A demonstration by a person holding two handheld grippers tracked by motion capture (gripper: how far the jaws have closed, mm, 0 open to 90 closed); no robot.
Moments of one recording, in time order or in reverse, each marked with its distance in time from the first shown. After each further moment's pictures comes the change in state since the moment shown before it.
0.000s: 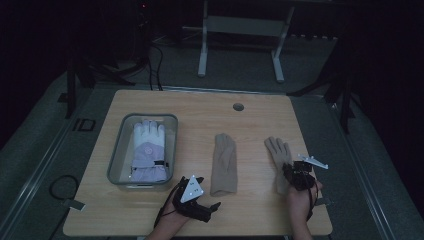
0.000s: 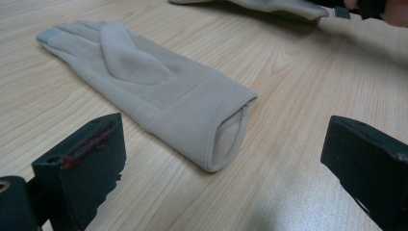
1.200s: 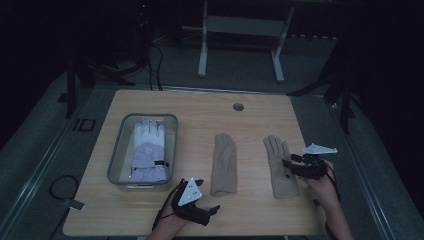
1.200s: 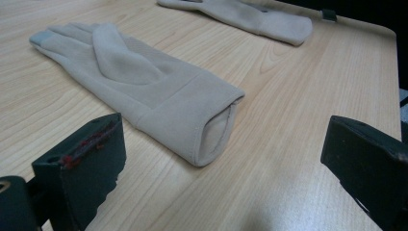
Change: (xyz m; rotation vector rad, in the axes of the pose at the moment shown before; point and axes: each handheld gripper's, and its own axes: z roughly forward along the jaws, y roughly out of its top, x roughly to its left) left arm -0.004 -0.002 -0.008 -0.016 -0.023 0.004; right arm -0.052 0.039 0.016 0.024 0.372 -0.480
